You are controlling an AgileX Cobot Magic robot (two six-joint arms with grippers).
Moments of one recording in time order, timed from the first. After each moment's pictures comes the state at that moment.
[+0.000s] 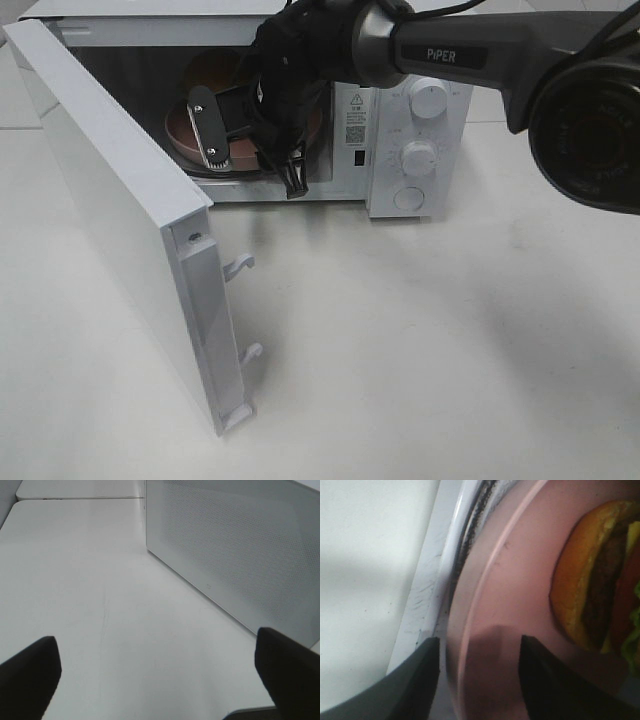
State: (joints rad) left arm 0.03 -0.01 -0.52 -0.15 1.09 0.08; right arm 0.65 2.42 -2.06 -0.19 0.62 -1.14
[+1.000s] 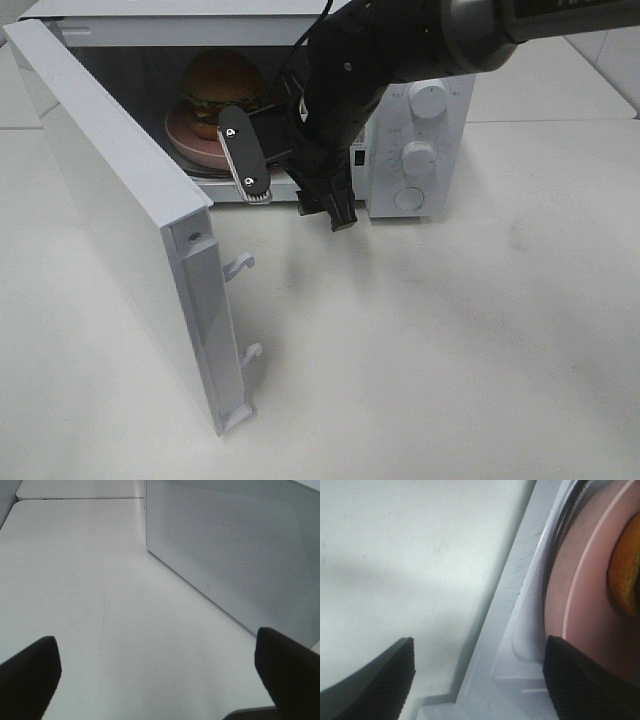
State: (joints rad) left arm 0.03 -0.01 -0.52 -0.15 1.09 0.08; right arm 0.66 2.07 -1.51 -0.21 0.48 -1.11
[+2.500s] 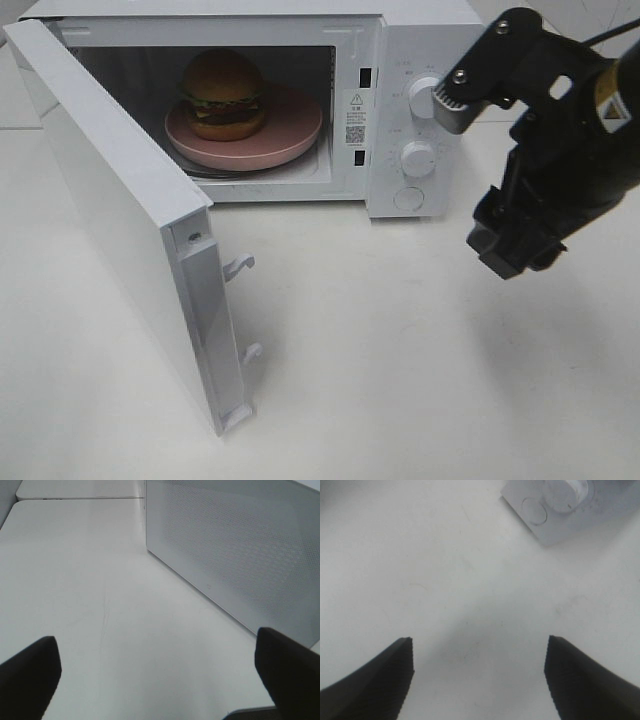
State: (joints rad) left arm 0.03 -0.01 -0.52 -0.15 1.09 0.08; right arm 0.62 1.27 -0.85 -0.26 0.67 -0.05
